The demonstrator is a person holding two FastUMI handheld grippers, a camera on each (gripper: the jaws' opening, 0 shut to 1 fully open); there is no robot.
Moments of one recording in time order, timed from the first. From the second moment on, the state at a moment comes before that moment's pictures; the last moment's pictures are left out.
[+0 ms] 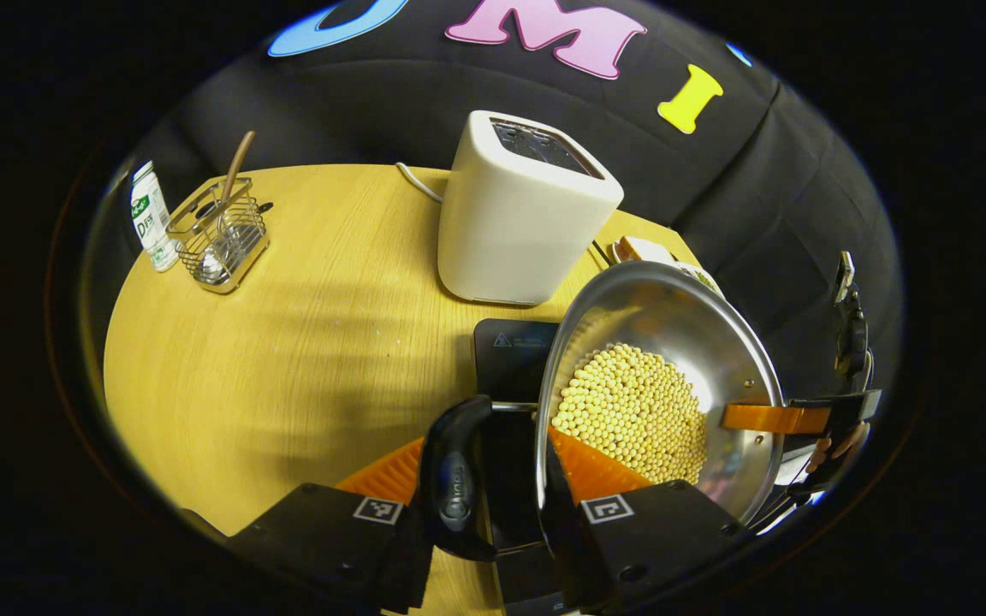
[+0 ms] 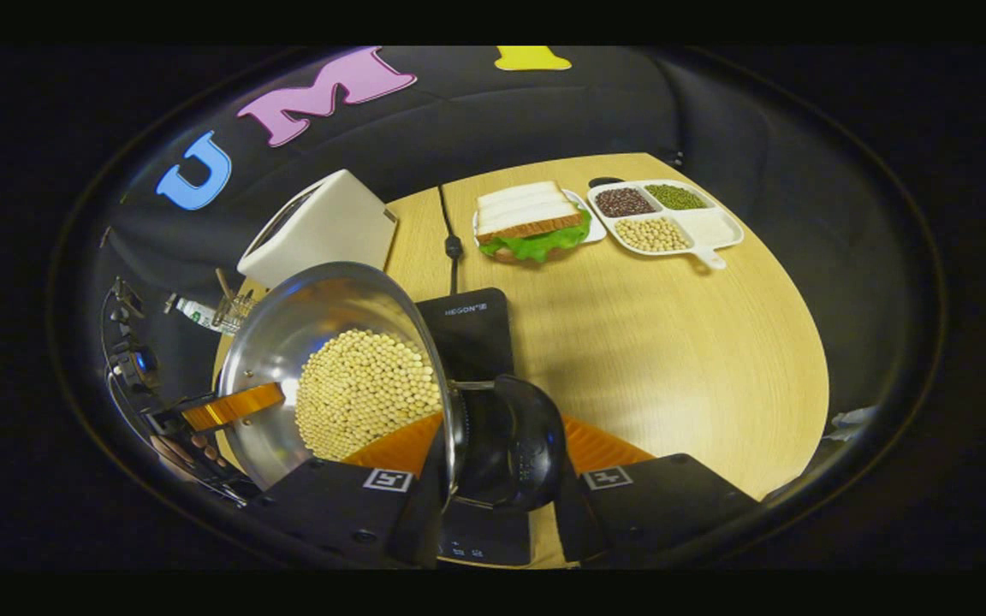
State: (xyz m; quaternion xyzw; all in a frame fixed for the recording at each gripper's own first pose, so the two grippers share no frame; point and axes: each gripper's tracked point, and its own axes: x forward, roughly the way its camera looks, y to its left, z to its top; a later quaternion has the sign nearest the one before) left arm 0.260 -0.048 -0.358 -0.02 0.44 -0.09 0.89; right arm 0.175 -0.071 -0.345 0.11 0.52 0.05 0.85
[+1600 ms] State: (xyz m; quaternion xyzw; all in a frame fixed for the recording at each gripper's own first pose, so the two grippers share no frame) left arm 0.216 -0.039 -0.184 0.01 0.25 0.01 0.97; right arm 0.175 -0.114 -0.180 0.08 0.30 0.06 0.95
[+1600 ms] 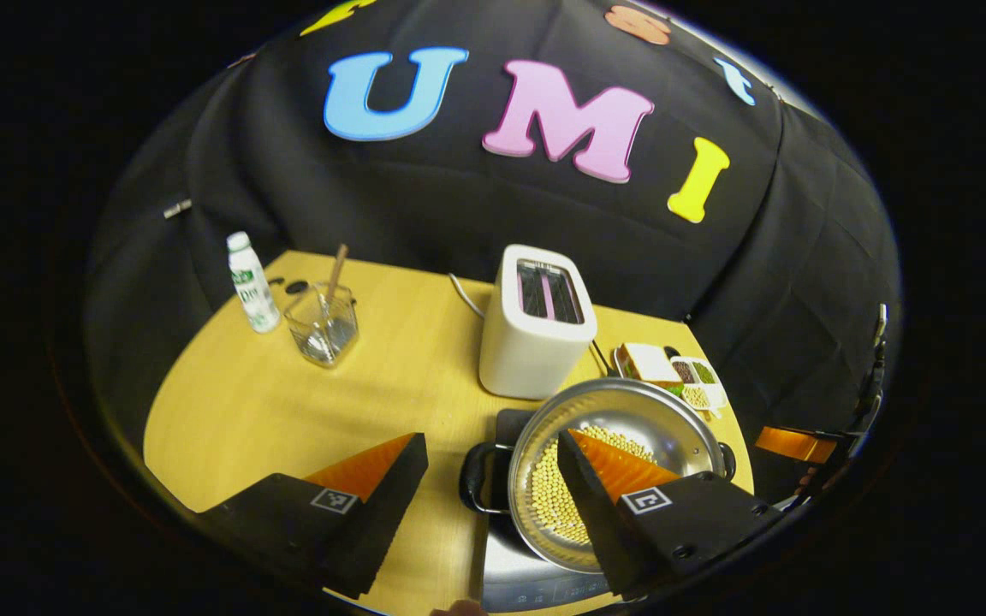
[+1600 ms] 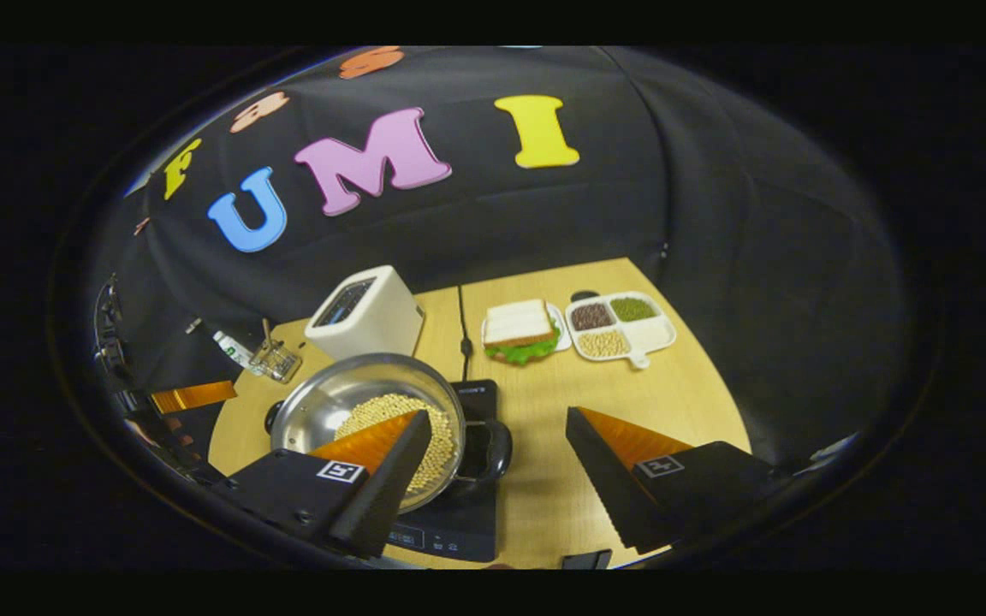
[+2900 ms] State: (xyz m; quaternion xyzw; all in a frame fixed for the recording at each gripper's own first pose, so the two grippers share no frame) left arm -0.083 -0.026 -0.034 0.05 -0.03 0.01 1.00; right arm -0.091 -0.111 0.021 0.01 -0.03 -0.02 1.00
